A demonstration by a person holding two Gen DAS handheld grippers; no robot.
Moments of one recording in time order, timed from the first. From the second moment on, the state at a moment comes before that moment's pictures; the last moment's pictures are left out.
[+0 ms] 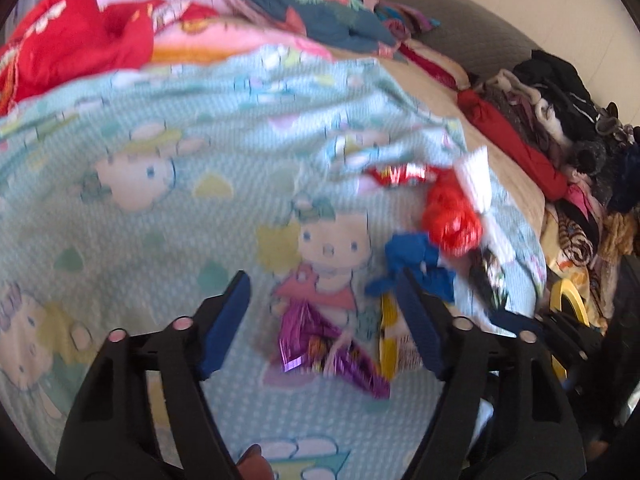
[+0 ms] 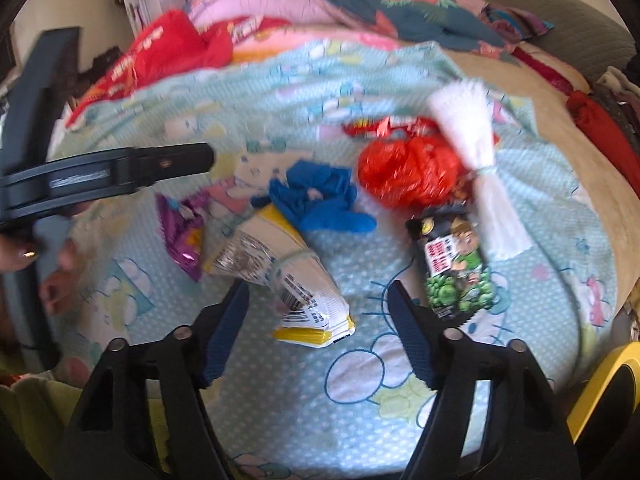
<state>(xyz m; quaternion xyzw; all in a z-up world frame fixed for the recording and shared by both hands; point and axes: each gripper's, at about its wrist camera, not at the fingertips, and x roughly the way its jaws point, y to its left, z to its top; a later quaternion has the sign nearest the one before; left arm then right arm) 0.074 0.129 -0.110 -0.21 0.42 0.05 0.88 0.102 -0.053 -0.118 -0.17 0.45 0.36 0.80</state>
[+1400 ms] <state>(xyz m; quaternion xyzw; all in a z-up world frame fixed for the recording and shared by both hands) 0.098 0.039 -0.054 -0.17 0.37 -0.05 0.91 0.105 -0.174 -0.055 0.02 0.40 0.31 0.86</state>
